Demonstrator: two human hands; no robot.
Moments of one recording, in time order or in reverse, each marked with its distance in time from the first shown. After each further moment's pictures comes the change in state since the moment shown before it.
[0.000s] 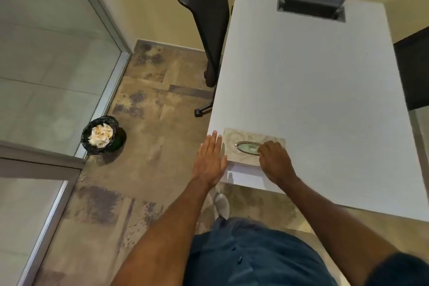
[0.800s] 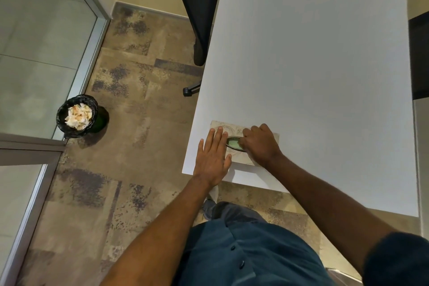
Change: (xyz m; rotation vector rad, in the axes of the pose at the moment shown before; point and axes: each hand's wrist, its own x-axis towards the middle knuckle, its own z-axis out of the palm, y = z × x) left_hand 0.047 0.031 0.056 -0.026 -0.163 0.003; right_hand 0.071 0.018 0.011 -0.270 -0.025 -0.377
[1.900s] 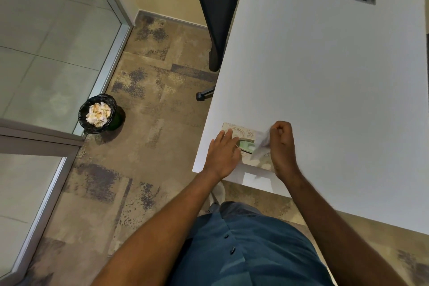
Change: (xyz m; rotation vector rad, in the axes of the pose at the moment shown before) left_hand -0.007 0.014 -0.041 -0.267 0.002 -0.052; right_hand -0.029 -0.021 -0.057 1.513 0.447 0.772
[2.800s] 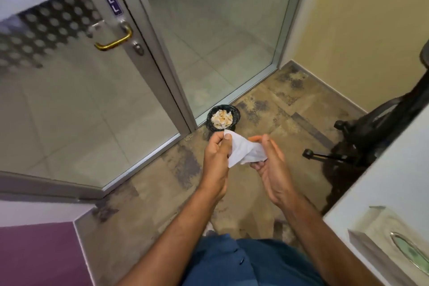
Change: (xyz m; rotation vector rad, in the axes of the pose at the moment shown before) left_hand -0.293 -0.200 -0.238 -1.406 1.097 -0.225; right_hand -0.228 -0.164 0.359 0.323 -0.940 0.064
